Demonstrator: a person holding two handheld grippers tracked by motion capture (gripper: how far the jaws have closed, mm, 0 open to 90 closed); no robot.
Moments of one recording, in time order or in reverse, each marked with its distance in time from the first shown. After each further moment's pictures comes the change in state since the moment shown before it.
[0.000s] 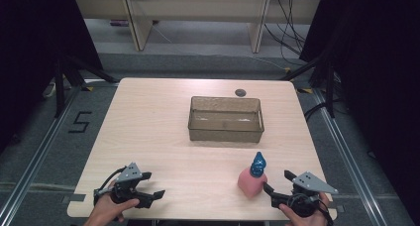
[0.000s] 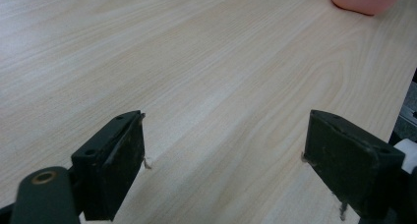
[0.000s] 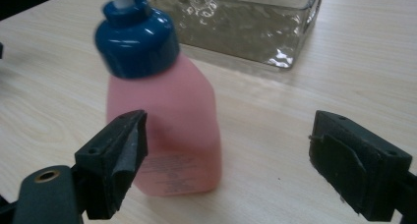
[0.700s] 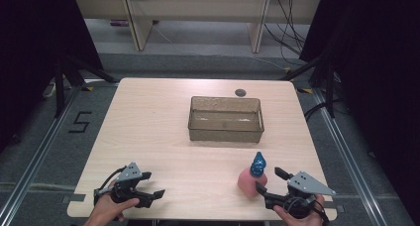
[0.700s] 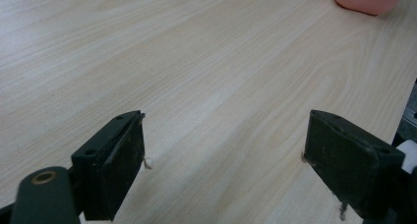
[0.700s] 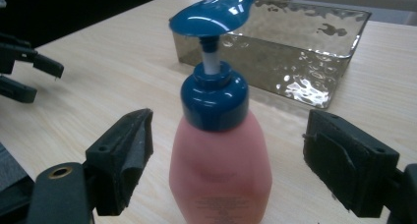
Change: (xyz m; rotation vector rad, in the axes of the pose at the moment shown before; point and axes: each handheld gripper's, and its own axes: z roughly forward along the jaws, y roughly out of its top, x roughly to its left) left arm 0.000 -0.001 0.001 -0.001 0.007 -0.009; right arm 0.022 0.018 -0.002 -0.076 0.096 -0.077
